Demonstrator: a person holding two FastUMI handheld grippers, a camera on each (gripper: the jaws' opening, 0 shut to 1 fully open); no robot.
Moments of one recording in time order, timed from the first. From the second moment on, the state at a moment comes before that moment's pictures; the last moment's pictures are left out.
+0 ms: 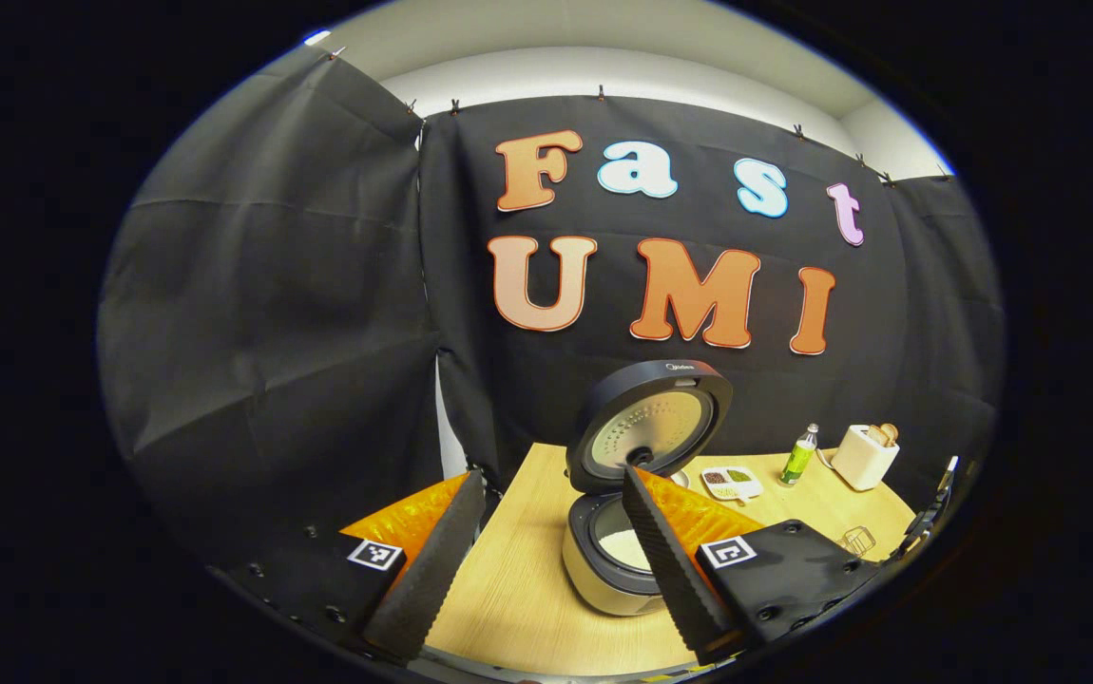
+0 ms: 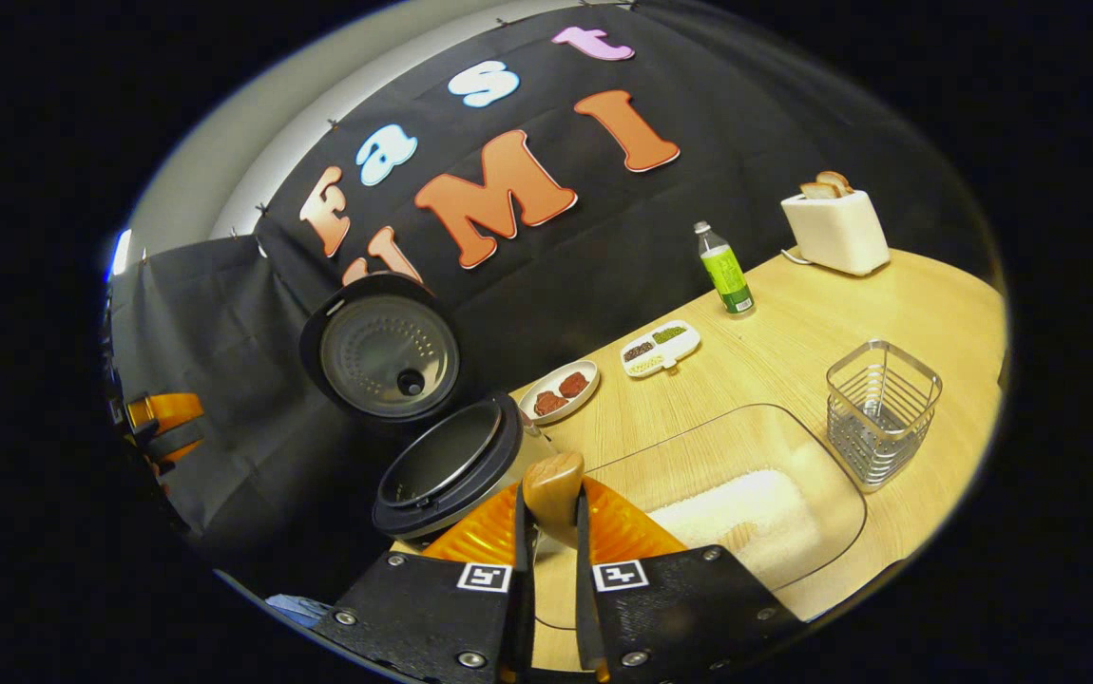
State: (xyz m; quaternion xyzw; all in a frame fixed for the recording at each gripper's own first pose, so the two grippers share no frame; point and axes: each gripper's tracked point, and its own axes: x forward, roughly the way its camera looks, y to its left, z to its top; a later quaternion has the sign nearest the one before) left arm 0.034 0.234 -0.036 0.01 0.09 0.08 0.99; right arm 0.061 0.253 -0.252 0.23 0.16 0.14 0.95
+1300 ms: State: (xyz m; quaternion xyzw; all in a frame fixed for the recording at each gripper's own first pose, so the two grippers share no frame) left arm 0.040 0.217 -0.019 0.01 0.07 0.06 1.00; right arm 0.072 0.153 -0.222 0.58 0.17 0.04 0.79
